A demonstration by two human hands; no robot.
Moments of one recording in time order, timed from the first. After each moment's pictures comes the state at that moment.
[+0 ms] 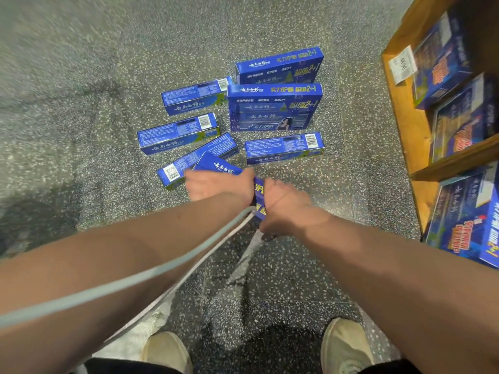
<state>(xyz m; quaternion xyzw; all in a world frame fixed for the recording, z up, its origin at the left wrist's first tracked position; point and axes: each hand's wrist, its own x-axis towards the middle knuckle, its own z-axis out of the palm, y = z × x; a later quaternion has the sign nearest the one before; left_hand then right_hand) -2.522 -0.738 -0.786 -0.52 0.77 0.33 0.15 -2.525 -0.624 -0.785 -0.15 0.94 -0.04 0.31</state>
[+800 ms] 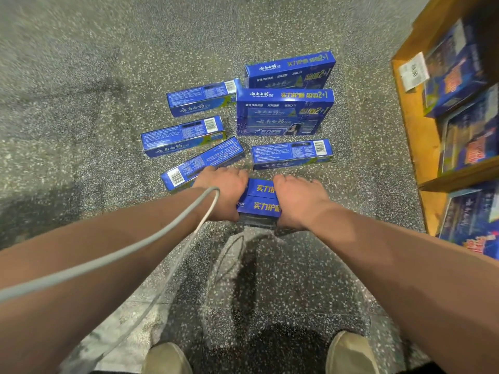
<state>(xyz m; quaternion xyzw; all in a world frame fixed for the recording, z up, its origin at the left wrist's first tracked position) -2.540 -0.802 -0.790 0.14 0.95 -0.04 0.26 -2.559 -0.624 -0.791 -0.21 0.93 0.08 0.29</state>
